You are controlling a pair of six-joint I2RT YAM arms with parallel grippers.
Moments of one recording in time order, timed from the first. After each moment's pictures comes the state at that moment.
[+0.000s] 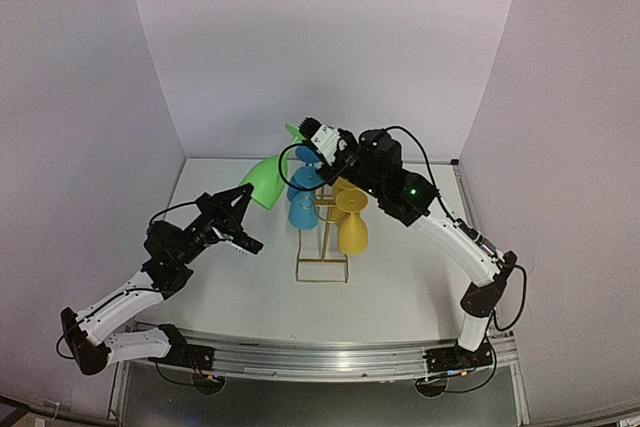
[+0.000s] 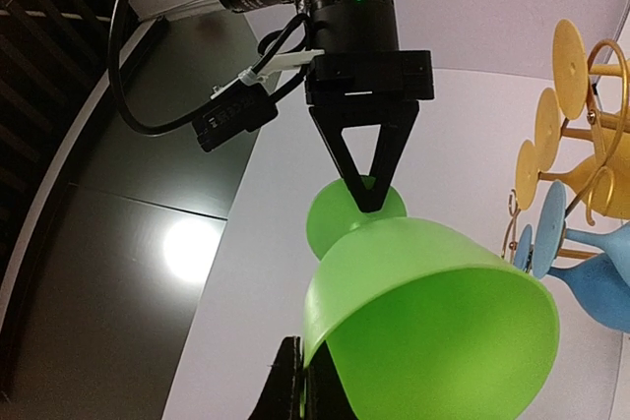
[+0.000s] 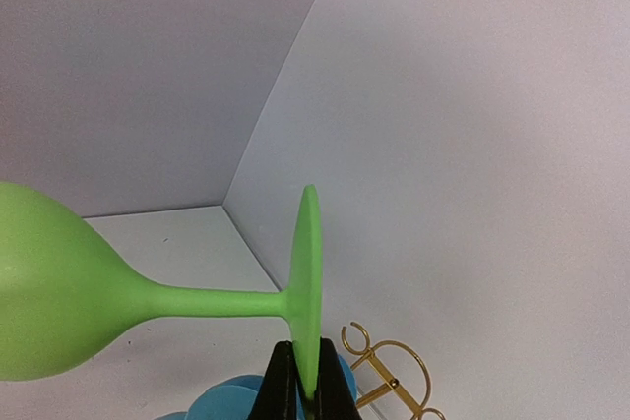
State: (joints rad) left arm -0.77 1.00 0.86 0.58 0.19 1.55; right arm 0.90 1.87 2.20 -0.39 0.10 -0.46
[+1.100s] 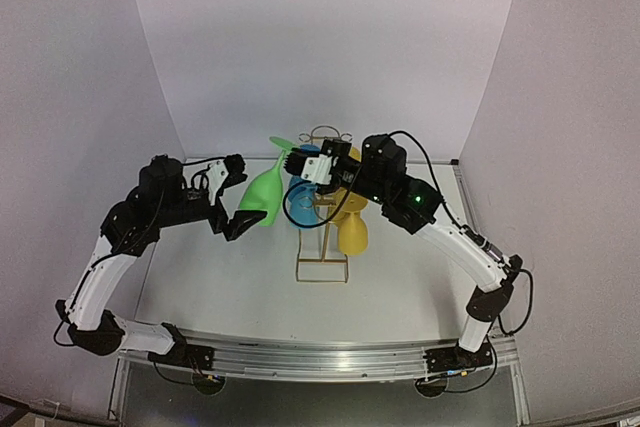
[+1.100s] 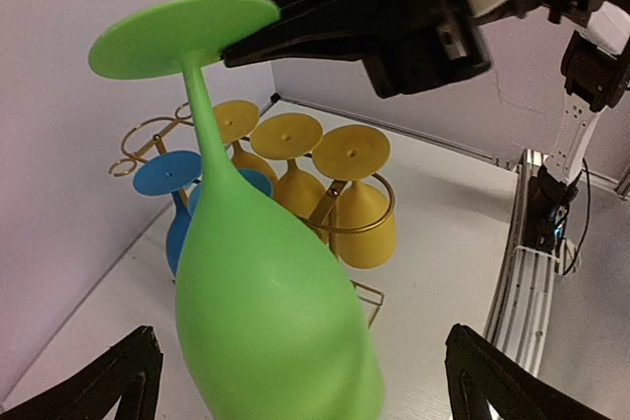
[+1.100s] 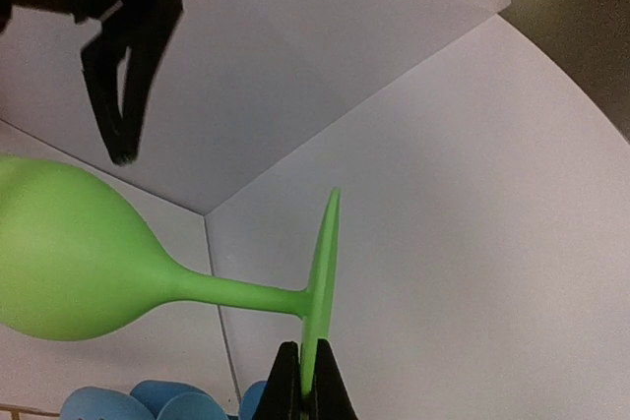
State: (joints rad) left arm -0.75 1.25 1.75 -0.84 0.30 0.20; right arm 0.95 1.82 2.16 -0.37 -0.05 -0.93
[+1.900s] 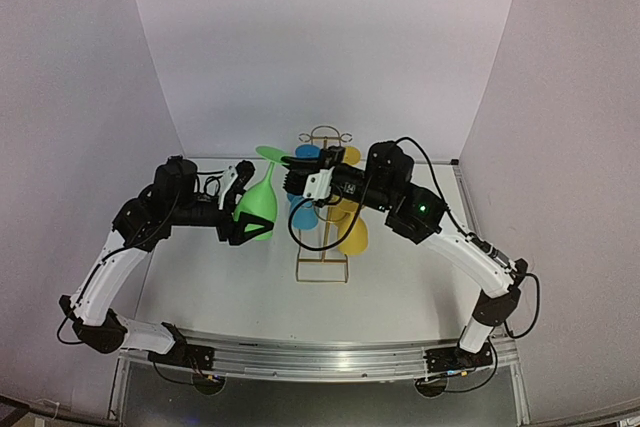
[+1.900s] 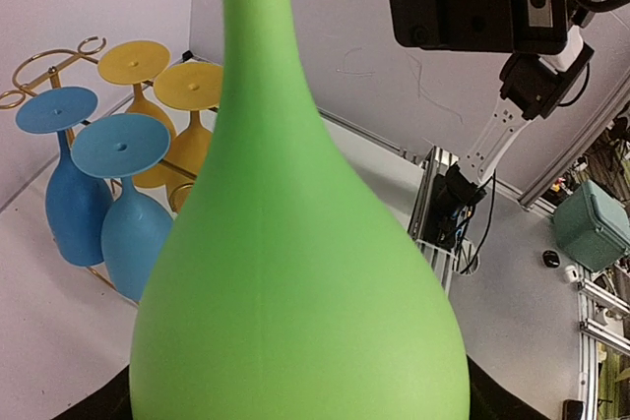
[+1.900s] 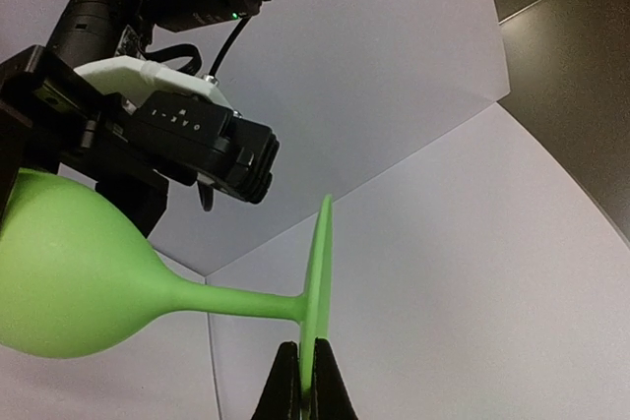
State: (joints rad) left arm -0.72 1.28 1.69 -0.87 0.54 0.01; right arm 1.00 1.77 2.12 -0.29 -0.16 -0.99
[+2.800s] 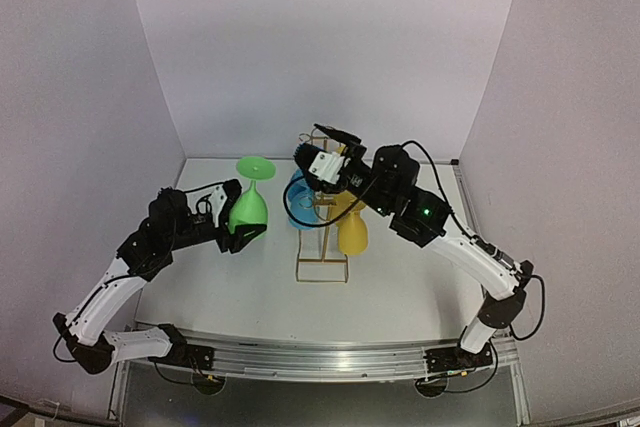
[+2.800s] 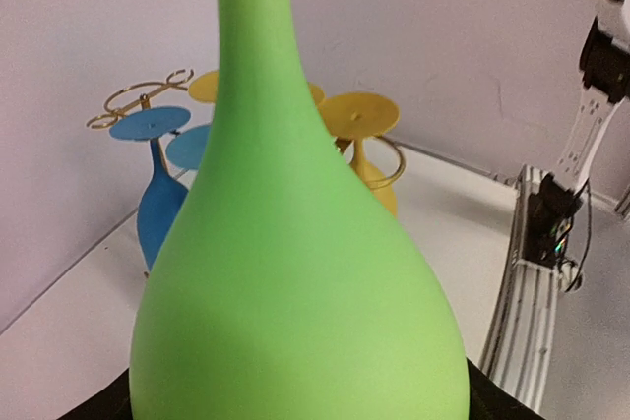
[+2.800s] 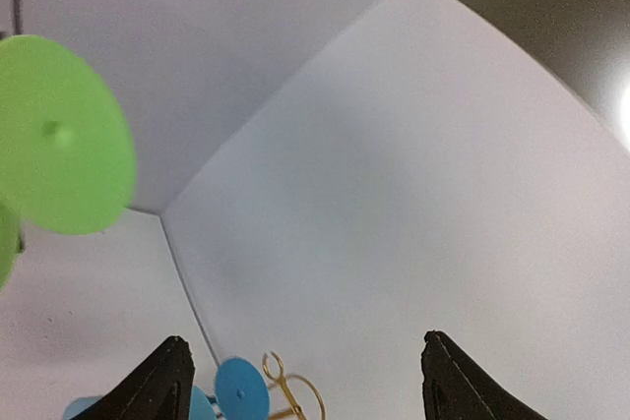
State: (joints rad) left arm -0.70 1.04 1.19 -0.42 0.35 0.13; right arm 0.99 1.72 2.02 -0.24 0.23 -0.82
